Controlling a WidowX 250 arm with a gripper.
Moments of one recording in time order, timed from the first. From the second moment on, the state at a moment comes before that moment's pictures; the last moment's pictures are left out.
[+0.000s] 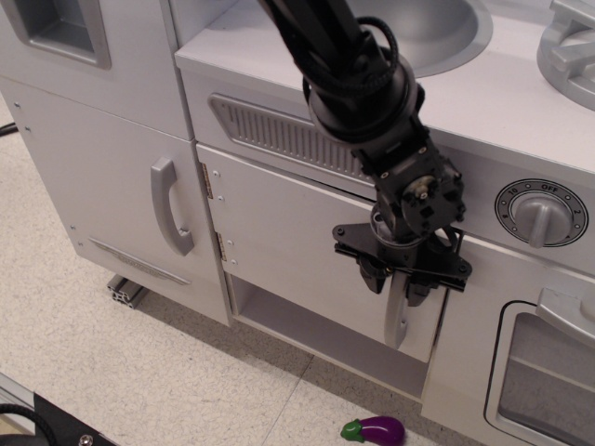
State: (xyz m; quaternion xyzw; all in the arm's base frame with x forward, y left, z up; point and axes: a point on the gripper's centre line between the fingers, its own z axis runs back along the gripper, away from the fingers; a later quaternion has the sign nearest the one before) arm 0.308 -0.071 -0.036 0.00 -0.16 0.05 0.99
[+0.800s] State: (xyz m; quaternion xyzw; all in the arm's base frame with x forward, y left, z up) arm 0.246 -0.045 -0.040 0.00 -0.14 -0.02 0.99
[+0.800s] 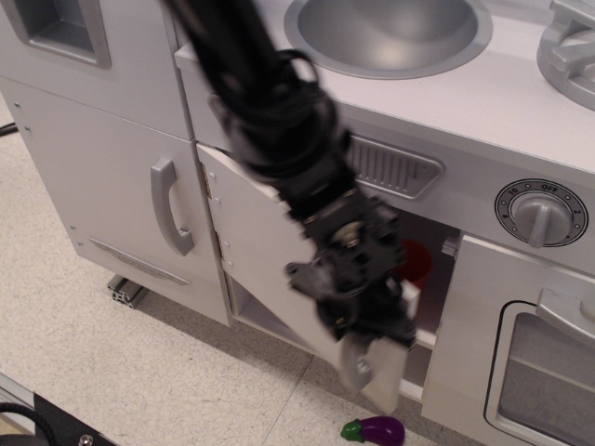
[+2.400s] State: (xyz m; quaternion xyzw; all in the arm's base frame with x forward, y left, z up) arm 0.283 -0.051 0.005 -0.02 -0.18 -0.03 0.98
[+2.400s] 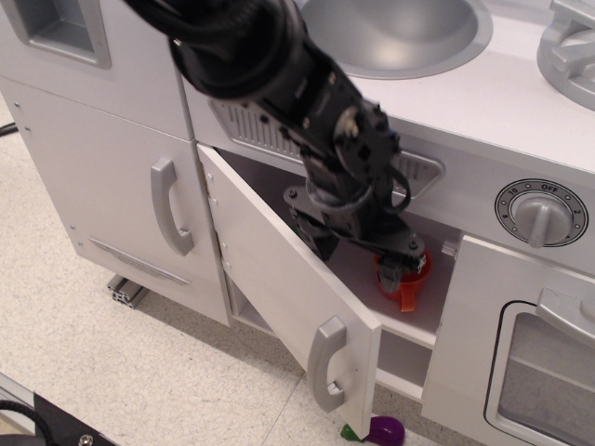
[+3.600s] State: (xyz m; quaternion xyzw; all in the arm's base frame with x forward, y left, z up) arm 0.249 0.083 -0.034 0.08 -0.07 0.14 0.98
